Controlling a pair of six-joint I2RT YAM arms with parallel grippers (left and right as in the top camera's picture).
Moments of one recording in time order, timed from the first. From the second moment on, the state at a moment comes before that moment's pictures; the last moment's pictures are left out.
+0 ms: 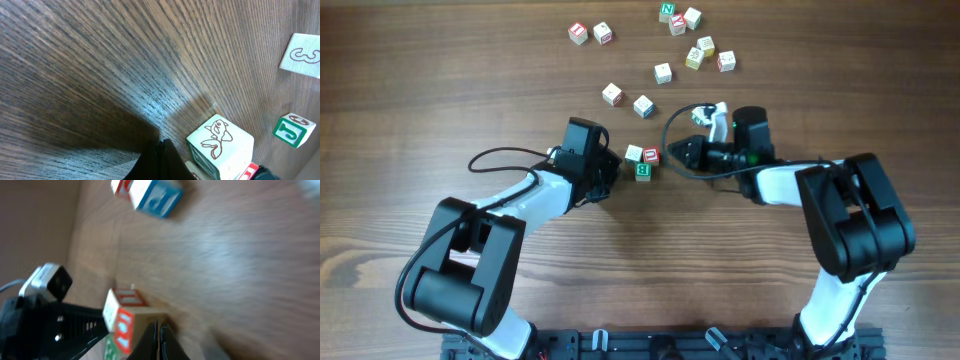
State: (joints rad) left arm -0.36 1.77 0.80 -0.07 0.20 -1.30; right arm 0.25 2.00 0.79 0.52 -0.73 0.62
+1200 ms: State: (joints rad) left arm -0.32 1.78 0.80 -0.07 0.24 -1.27; right arm 0.60 1.77 1.02 -0.16 -0.16 0.52
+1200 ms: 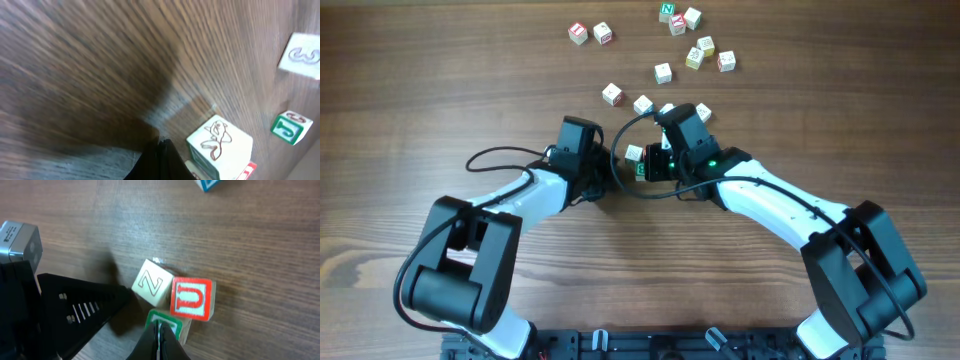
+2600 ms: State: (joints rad) left arm -0.25 1.78 0.80 -0.04 0.21 -1.27; right arm 0.62 1.87 1.02 -0.05 -0.10 0.52
